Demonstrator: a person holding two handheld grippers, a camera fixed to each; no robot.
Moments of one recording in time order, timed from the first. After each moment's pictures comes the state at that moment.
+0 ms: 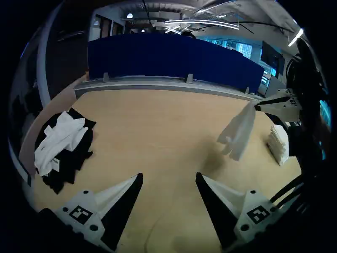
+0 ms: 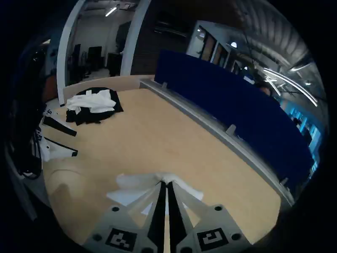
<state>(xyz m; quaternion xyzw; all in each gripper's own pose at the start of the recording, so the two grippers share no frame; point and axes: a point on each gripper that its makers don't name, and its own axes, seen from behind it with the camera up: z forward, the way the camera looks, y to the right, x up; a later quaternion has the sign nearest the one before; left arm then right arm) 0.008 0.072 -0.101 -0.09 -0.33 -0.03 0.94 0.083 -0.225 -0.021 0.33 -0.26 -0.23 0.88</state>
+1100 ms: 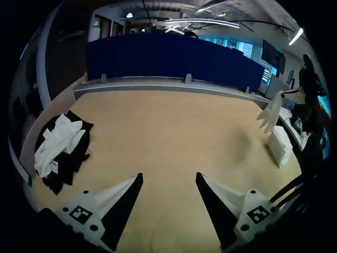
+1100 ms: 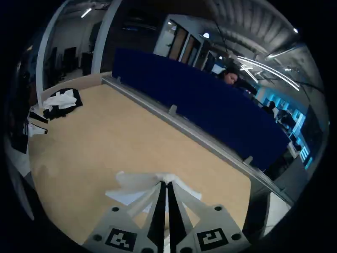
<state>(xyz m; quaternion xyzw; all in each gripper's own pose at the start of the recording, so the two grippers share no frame) 0.015 0.090 -0.094 -0.09 -0.33 -0.03 0.94 0.141 0.026 0.039 0.23 -0.27 -0.22 0.91</state>
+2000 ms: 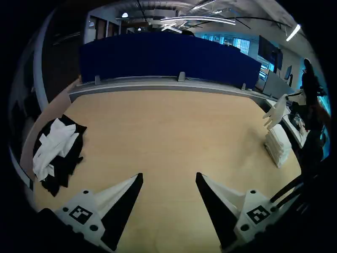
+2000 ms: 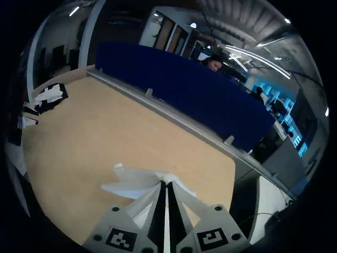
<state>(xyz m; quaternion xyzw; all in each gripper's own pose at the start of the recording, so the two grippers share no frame) 0.018 0.120 -0.091 -0.10 -0.34 -0.01 0.94 0.133 0.141 0.031 0.17 -0.31 -0.22 0.91</state>
